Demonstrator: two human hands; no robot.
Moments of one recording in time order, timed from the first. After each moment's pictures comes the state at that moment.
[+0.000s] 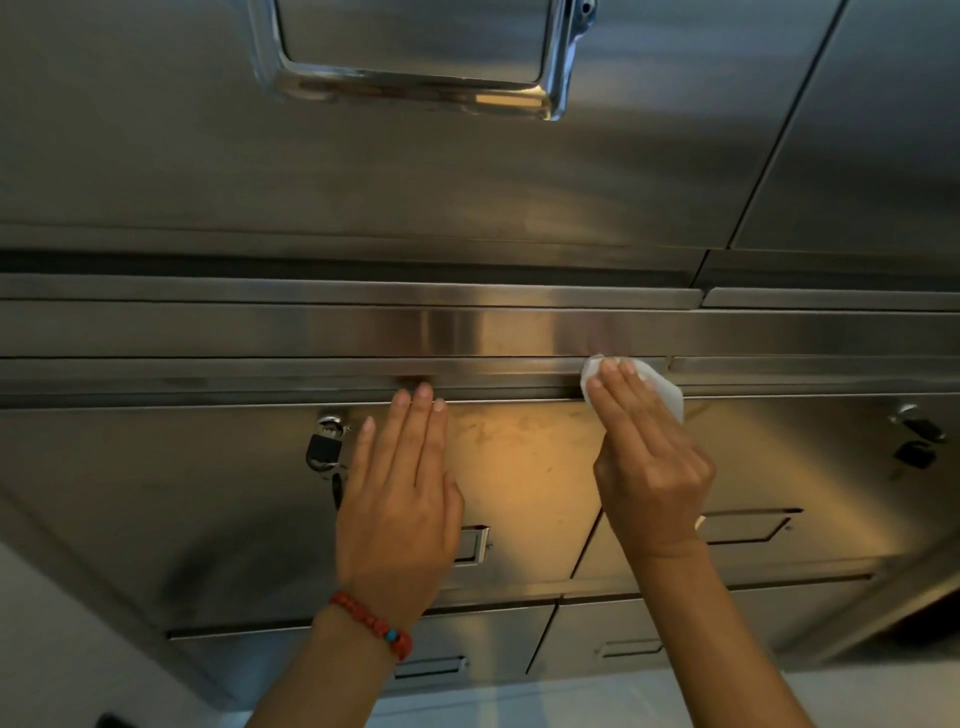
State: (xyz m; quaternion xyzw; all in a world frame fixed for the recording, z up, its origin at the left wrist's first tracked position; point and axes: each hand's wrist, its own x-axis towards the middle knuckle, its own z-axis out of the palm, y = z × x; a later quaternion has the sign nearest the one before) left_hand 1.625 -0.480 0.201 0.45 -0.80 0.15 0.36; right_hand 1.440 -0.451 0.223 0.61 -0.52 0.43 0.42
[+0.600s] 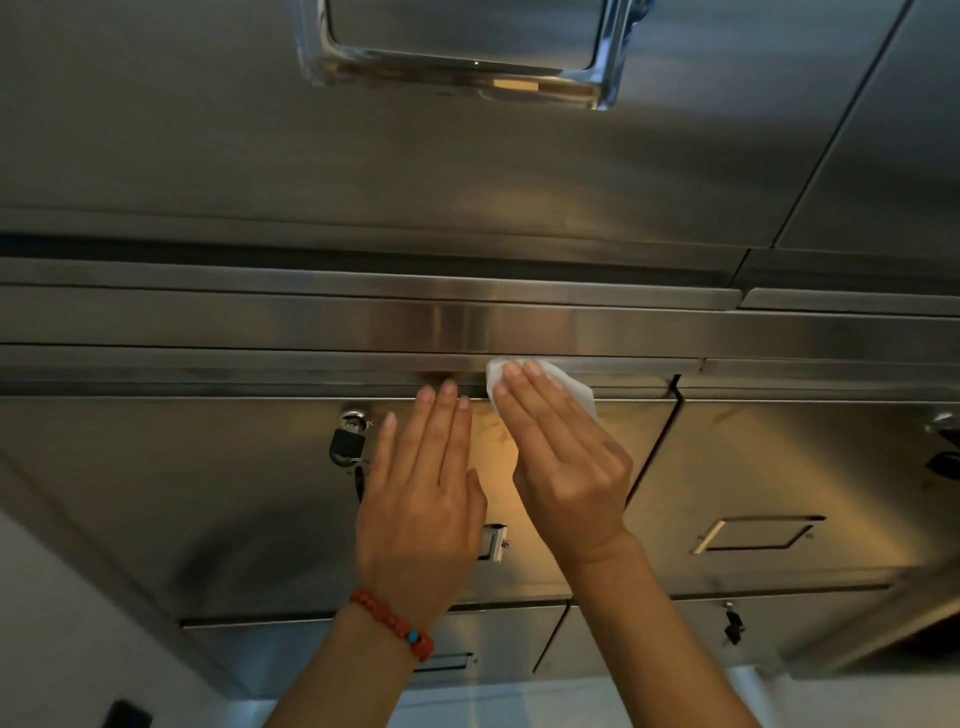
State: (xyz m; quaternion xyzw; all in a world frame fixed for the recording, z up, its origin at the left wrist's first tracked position) left_hand 1.626 -0.480 0.202 0.44 -0.80 0.17 0.37; right_hand 1.498 -0.476 0.217 0.66 -0.46 0.43 0.40
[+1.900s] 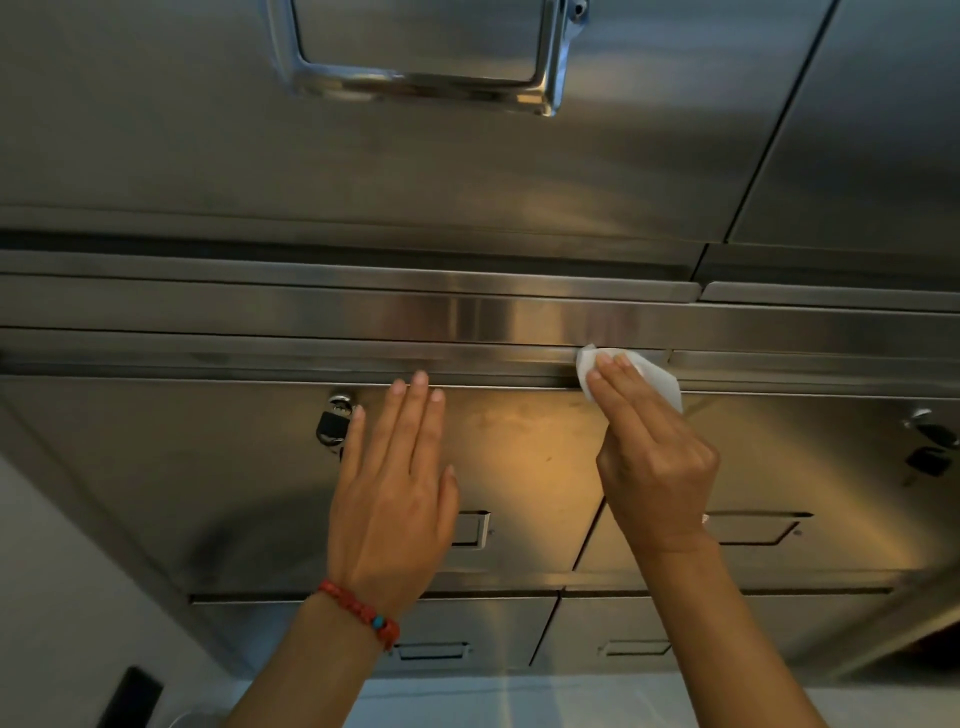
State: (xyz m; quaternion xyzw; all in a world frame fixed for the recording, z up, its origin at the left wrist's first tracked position) left_hand 1.630 -0.463 0.212 0.48 -0.81 0.14 0.31; right_hand 1.439 -0.437 0.233 0.62 -0.52 0.43 0.39
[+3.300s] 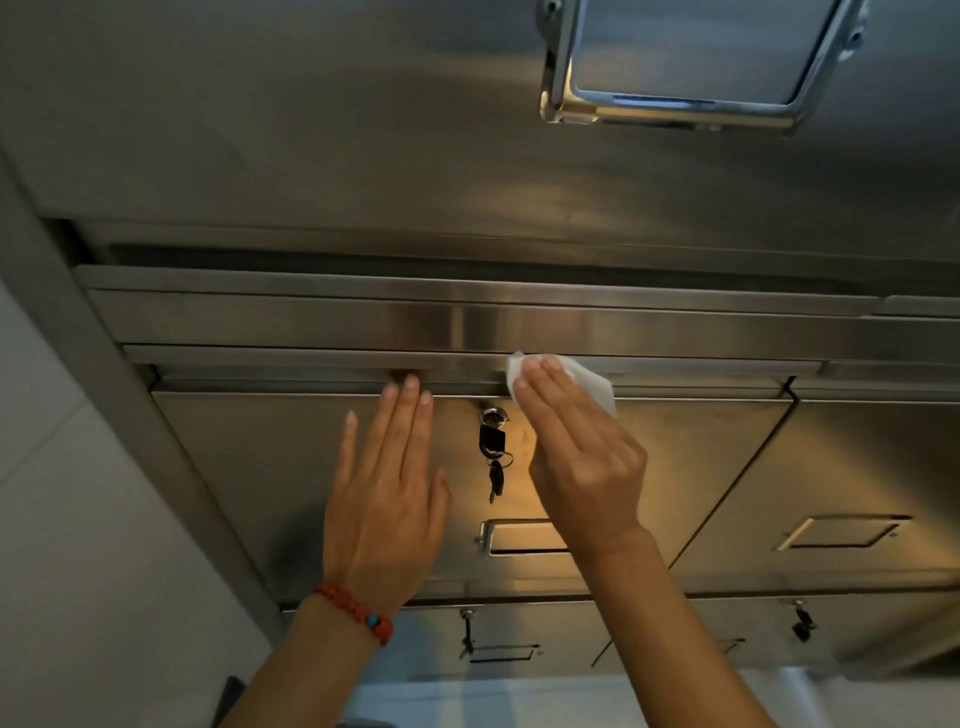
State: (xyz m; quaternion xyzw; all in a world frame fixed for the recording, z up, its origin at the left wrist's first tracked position) left_hand 1.752 -0.510 0.200 0.47 -0.81 0.14 0.33; right_hand 1.591 -0.491 0.223 0.66 -0.48 0.44 0.38
